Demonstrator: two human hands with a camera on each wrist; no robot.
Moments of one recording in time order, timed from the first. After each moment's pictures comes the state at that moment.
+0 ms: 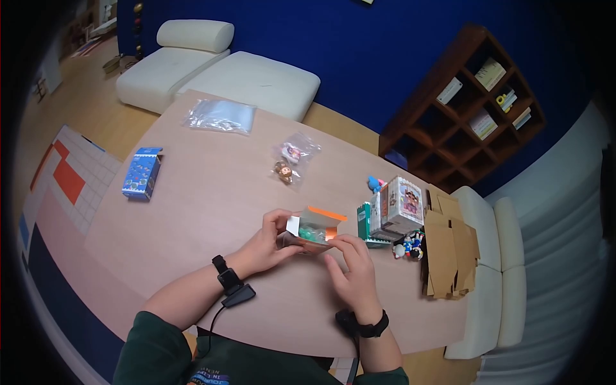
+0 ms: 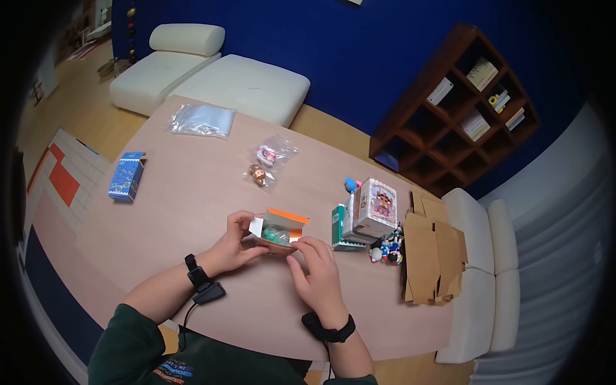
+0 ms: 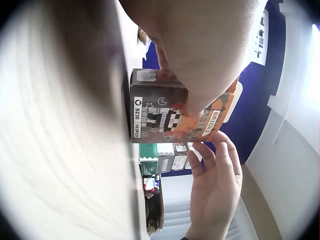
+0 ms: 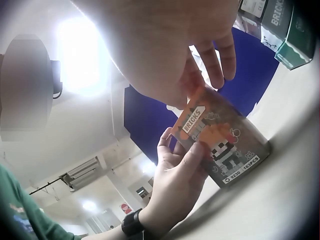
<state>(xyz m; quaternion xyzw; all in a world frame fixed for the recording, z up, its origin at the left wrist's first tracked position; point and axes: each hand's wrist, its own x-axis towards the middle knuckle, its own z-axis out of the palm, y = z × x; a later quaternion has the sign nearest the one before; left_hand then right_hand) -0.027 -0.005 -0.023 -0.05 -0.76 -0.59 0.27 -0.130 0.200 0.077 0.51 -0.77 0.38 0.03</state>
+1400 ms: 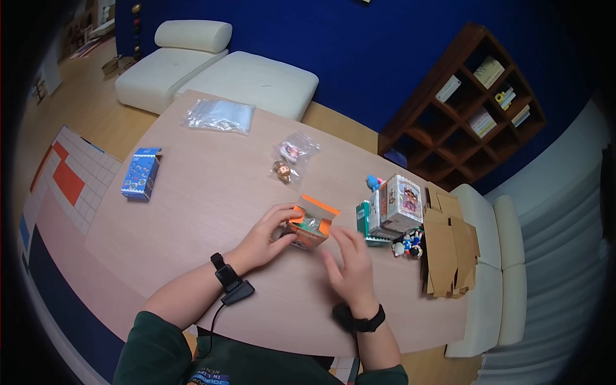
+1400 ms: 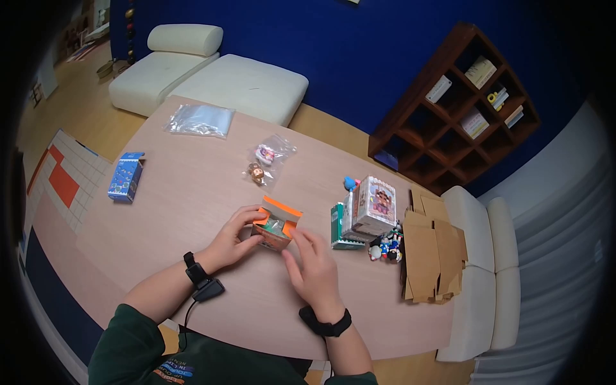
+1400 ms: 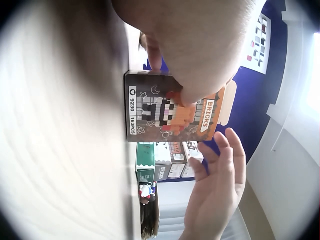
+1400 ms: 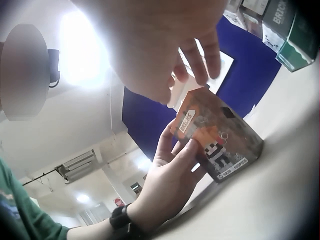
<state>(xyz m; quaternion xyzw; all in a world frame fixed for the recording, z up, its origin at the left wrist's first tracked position) -0.026 -0.010 0.001 -0.01 -0.78 -0.55 0.29 -0.133 0.195 0.074 0.55 -0.75 0.33 0.12</state>
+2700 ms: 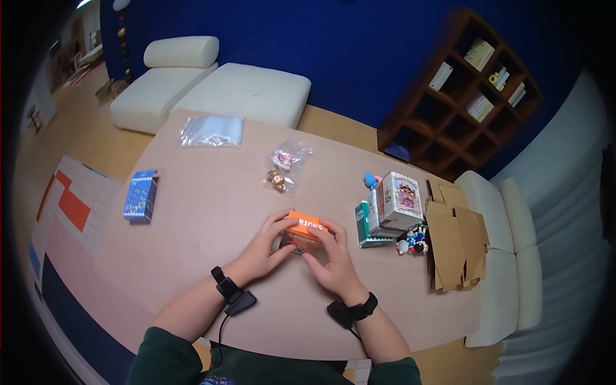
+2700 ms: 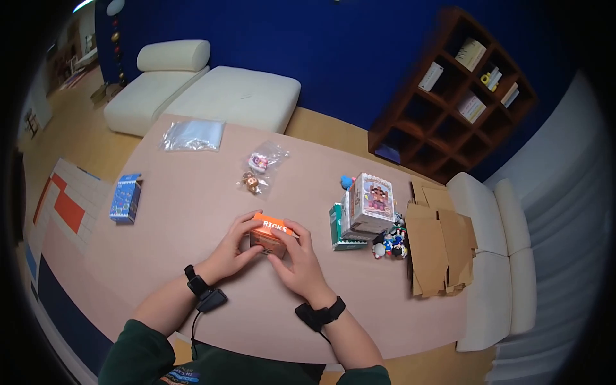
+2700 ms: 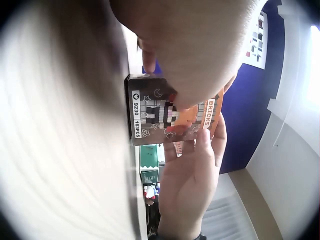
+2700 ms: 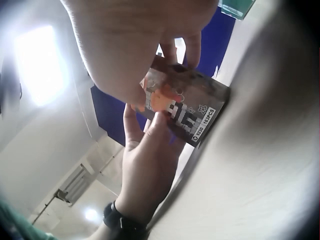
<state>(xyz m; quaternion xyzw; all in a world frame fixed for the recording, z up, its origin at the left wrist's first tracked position) -0.031 -0.012 -0.005 -0.06 -0.82 -0.51 0.27 -0.143 0.168 0.038 0.53 -0.70 0.48 0.02</state>
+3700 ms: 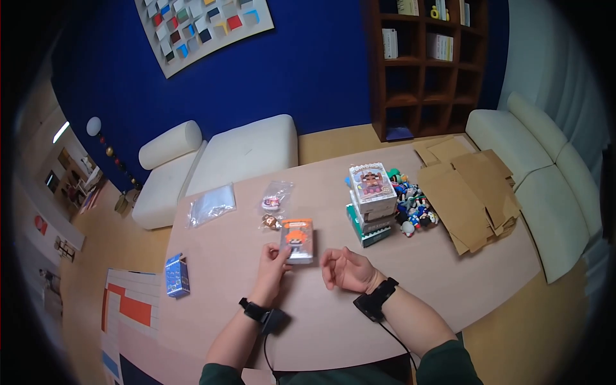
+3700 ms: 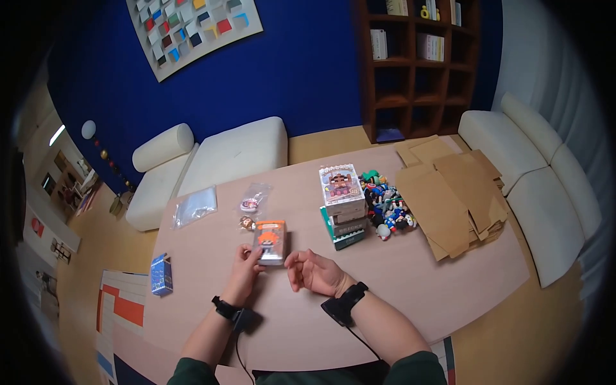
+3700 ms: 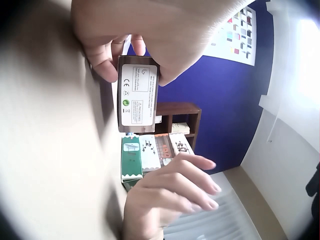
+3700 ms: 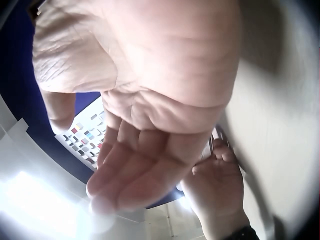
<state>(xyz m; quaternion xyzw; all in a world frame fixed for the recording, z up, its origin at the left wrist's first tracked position) -0.071 -0.008 -0.006 0.25 -0.59 -0.75 0.16 -0.194 0.204 -0.030 0.25 -0.12 0.76 -0.59</state>
